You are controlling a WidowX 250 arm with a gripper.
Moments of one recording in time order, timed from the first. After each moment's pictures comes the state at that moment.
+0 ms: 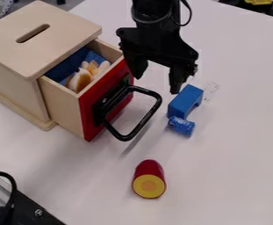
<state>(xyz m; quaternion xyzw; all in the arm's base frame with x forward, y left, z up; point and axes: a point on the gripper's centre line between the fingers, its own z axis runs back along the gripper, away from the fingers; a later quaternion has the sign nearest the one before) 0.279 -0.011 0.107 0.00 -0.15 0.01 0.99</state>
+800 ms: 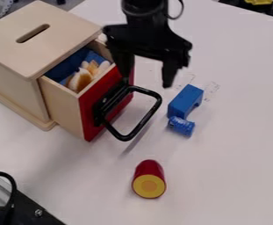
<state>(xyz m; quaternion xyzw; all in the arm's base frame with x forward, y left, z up) 0.263 0.001 0.129 0.02 -0.16 0.13 0.98</state>
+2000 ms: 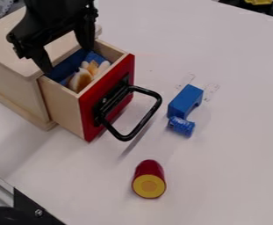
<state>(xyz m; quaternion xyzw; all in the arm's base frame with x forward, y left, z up) 0.221 0.093 0.138 0.00 -0.17 0.59 0.79</state>
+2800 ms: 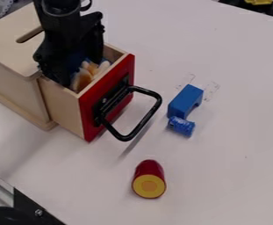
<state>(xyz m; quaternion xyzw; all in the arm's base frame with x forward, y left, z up) 0.246 0.095 0.099 0.00 -0.16 0.63 0.76</state>
